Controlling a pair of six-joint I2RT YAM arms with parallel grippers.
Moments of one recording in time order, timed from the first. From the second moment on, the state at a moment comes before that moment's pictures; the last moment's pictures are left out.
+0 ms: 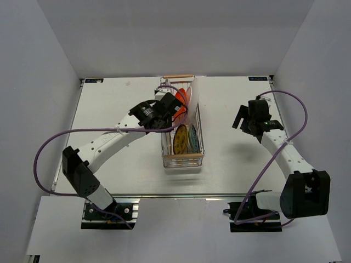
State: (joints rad) left arm -0.83 1.59 1.58 -1.00 -0.45 -0.68; right arm 0.16 1.27 0.93 -0.47 0.22 0.40
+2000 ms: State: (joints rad) left arm -0.86 1.22 1.61 -1.03 -0.92 -0.77; right arm 0.16 1.32 0.96 -0.51 0.22 0.38
